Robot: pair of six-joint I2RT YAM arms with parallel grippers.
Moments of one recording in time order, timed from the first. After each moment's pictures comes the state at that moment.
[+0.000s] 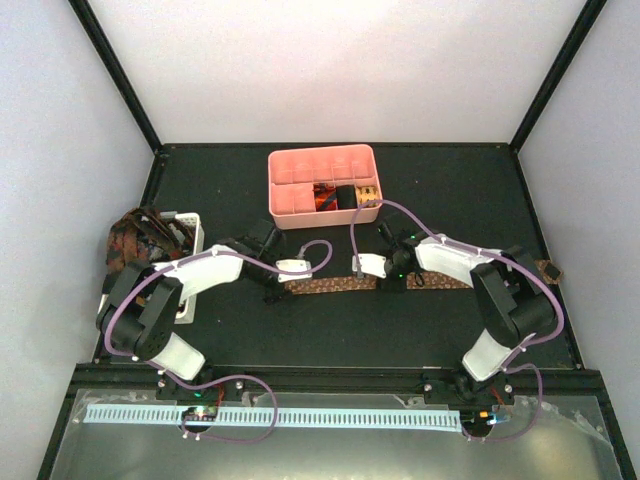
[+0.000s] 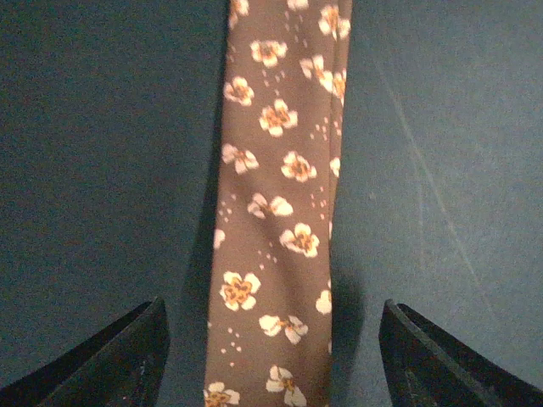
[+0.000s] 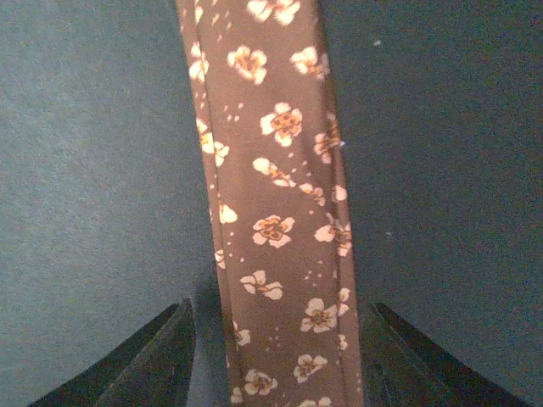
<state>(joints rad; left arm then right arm) -0.50 1.54 0.78 -0.48 0.28 0.81 0.52 1.66 0.90 -0.56 -0.20 -0.99</state>
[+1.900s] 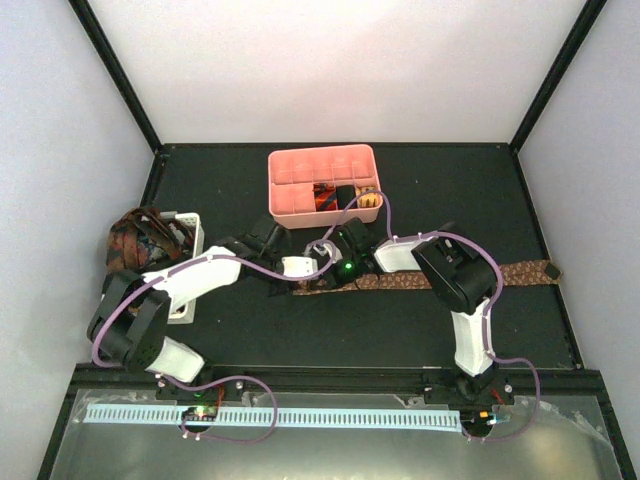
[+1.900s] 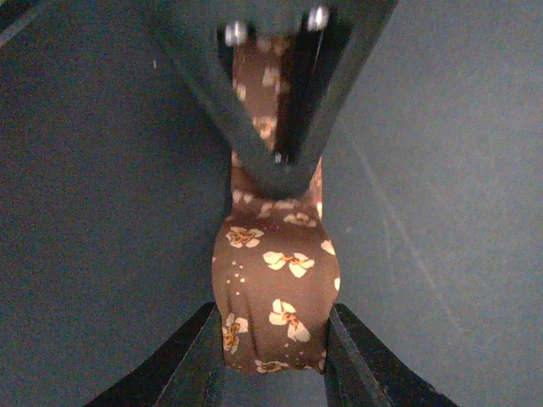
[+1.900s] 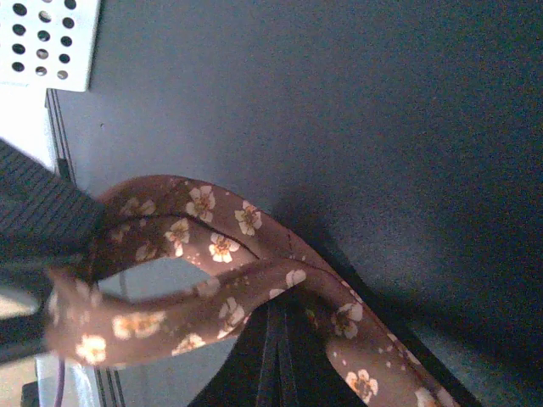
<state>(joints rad) -0.54 1.46 0.81 -0.49 0.32 0.84 0.68 2.01 1.03 -0.02 -0.81 0.34</state>
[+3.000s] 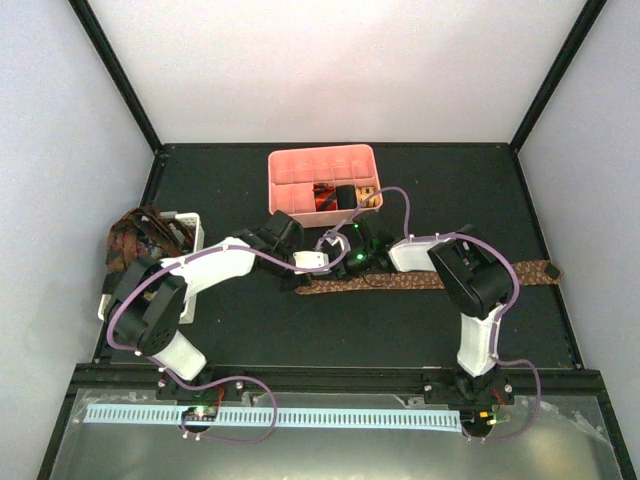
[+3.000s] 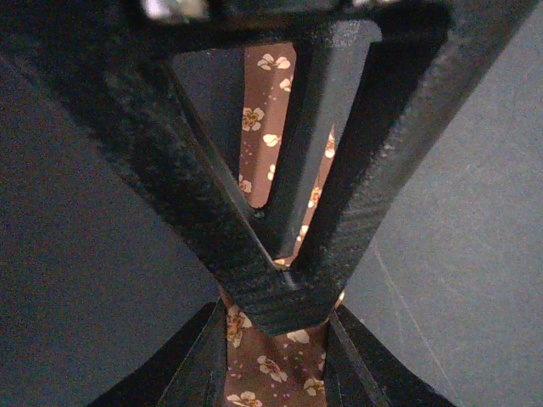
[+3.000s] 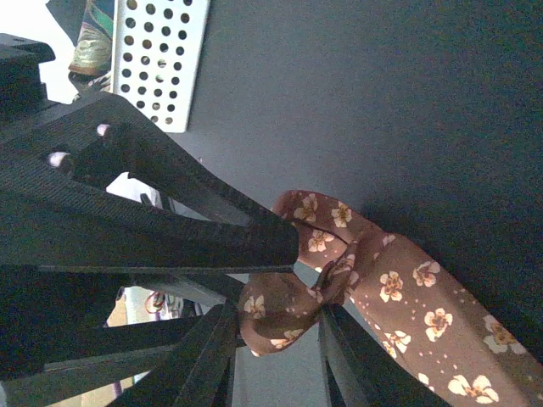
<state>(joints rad) -0.60 1.58 0.92 -0.49 0.32 0.76 0.61 1.92 0.95 0.12 -0.97 0.53</state>
